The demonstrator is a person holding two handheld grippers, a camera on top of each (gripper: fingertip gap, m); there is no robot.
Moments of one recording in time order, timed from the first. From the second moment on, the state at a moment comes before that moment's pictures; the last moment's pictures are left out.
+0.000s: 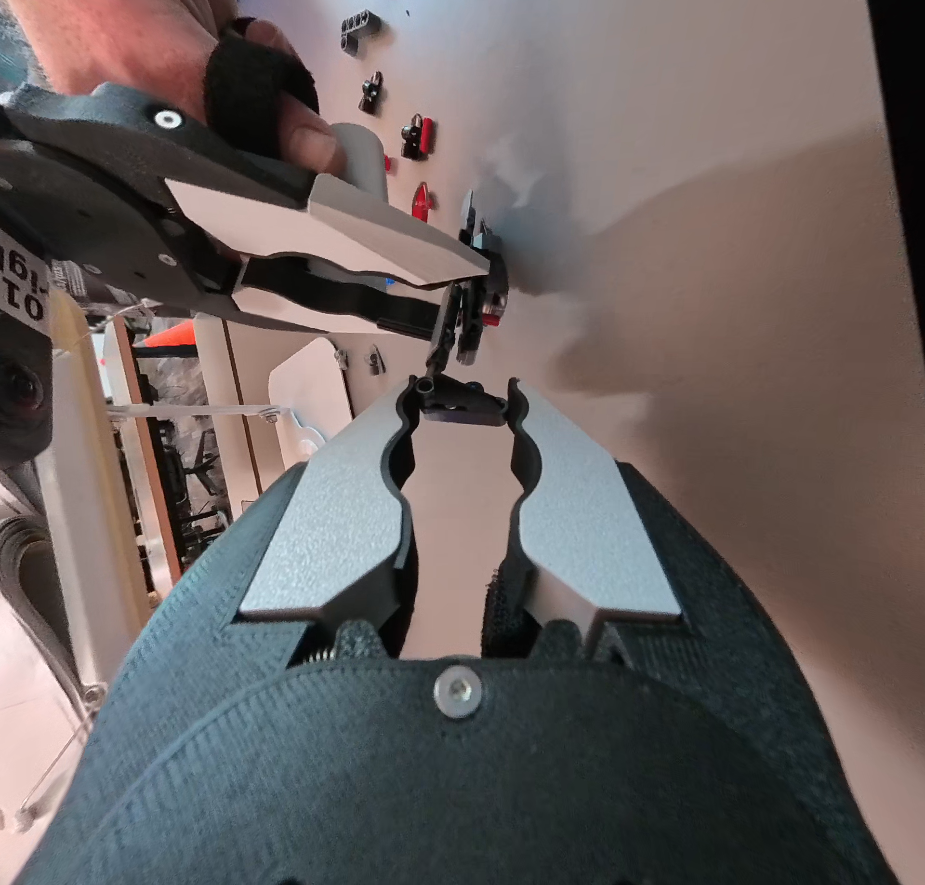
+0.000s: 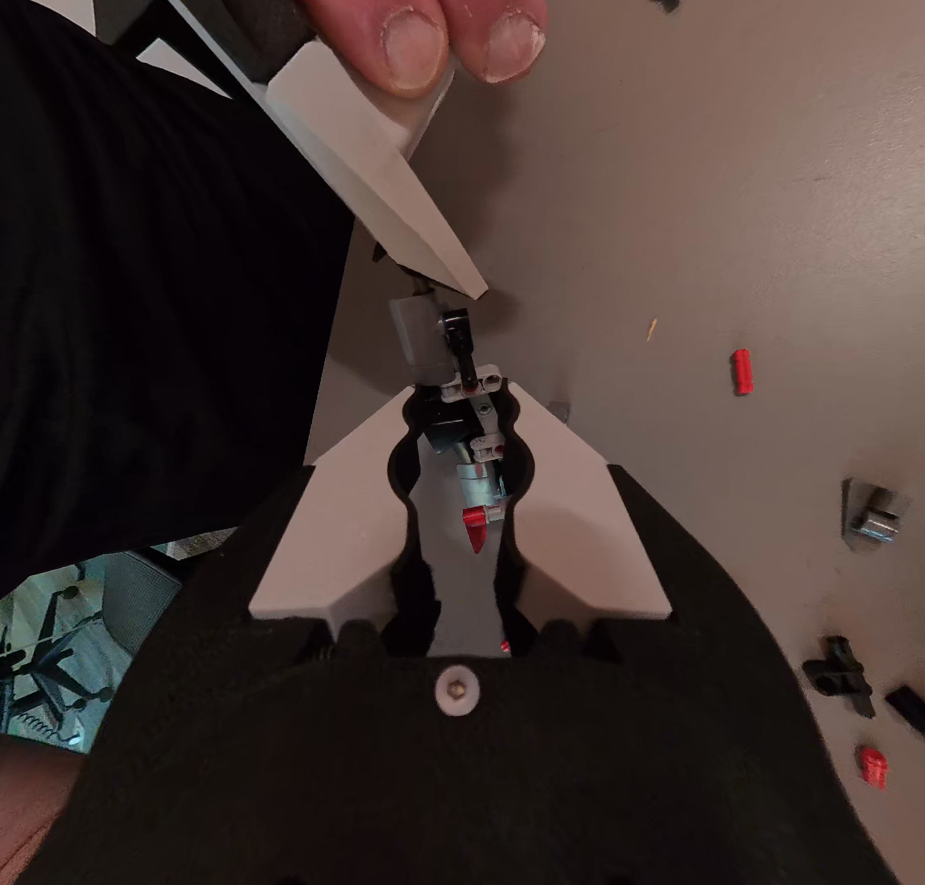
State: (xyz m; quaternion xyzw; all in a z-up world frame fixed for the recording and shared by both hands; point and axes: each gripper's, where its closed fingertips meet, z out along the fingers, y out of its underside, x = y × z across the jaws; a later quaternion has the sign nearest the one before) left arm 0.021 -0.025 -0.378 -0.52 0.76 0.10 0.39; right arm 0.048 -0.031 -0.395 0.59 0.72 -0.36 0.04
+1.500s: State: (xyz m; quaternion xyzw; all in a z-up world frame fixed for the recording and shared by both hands) left arm 0.028 0.002 -0.389 -0.54 0.71 0.12 0.43; right arm 0.036 -0.012 -0.394 0.66 0.63 -0.38 -0.16
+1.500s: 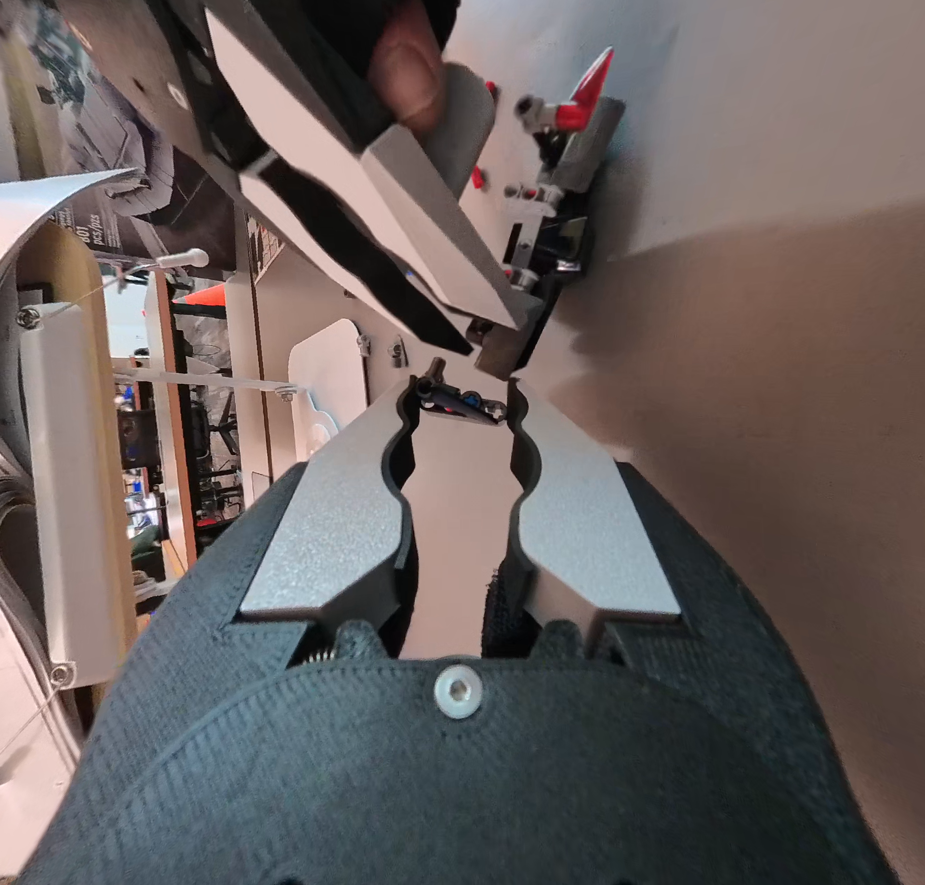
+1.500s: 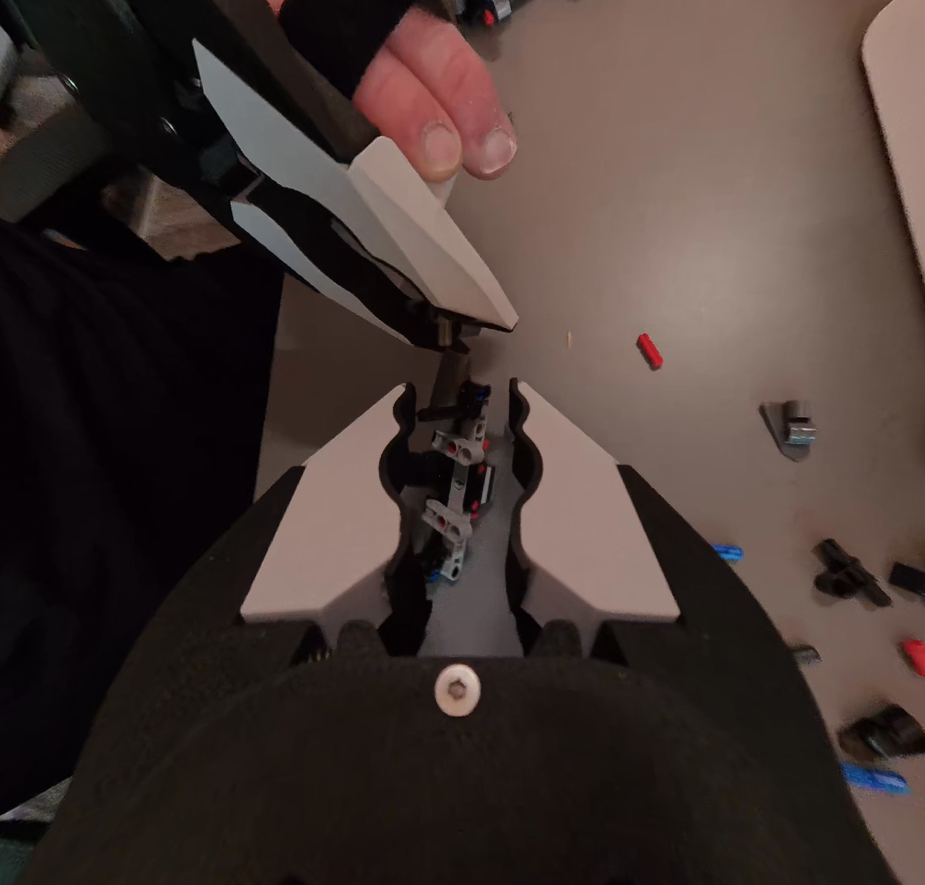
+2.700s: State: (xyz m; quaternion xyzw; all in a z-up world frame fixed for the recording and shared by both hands) left arm -0.004 -0.008 -0.413 -0.60 0.67 0.06 0.44; right arm 0.010 -0.017 -0.421 0.64 0.73 -0.14 -0.22
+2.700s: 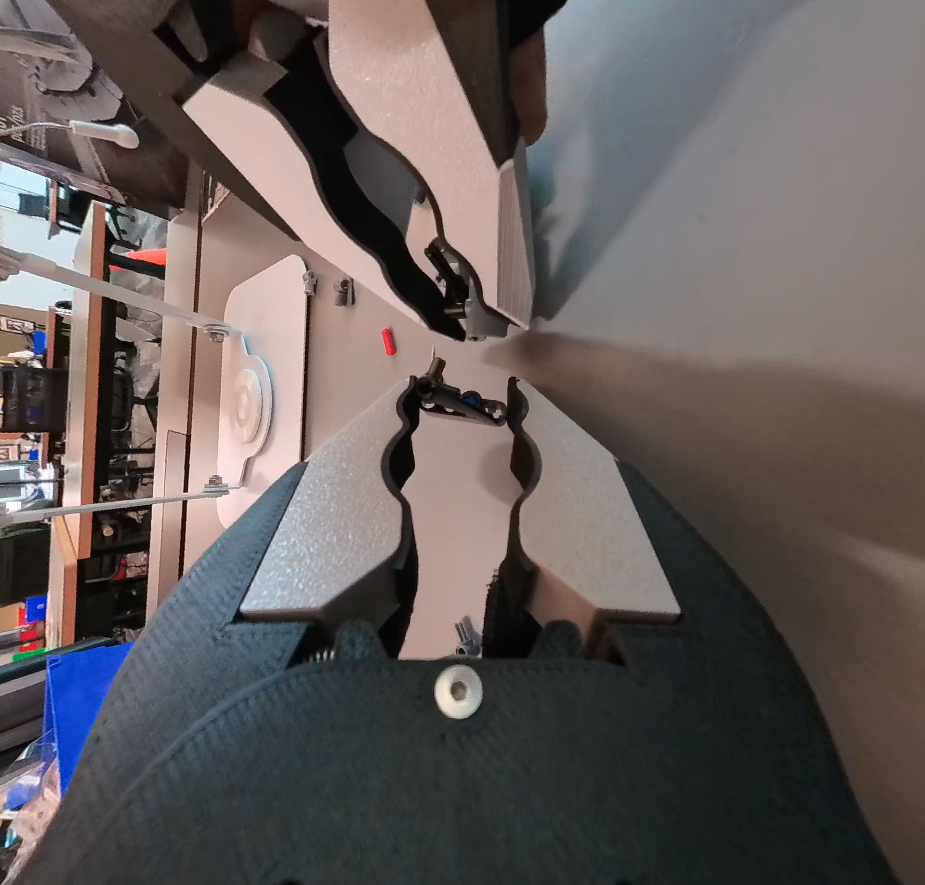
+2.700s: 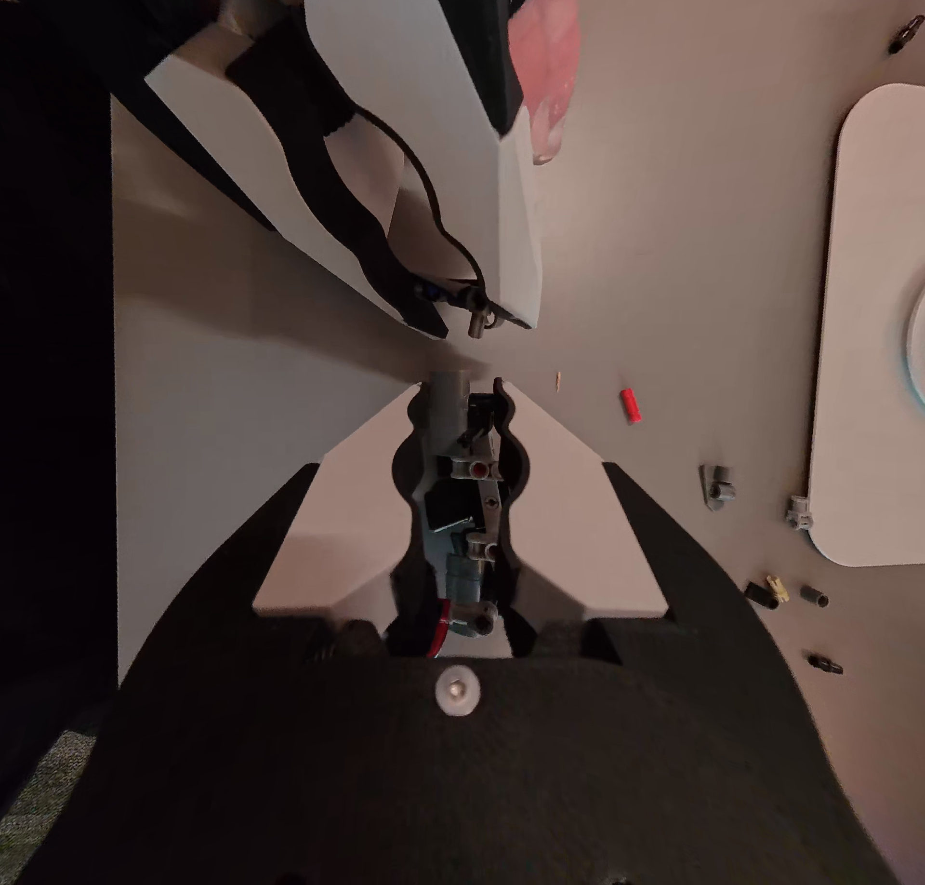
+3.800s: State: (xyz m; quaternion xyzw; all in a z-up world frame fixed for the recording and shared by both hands) left arm 0.019 0.008 -0.370 -0.48 0.71 0.21 0.47; right arm 0.019 -0.018 -0.368 0.62 0.61 -0.47 -0.12
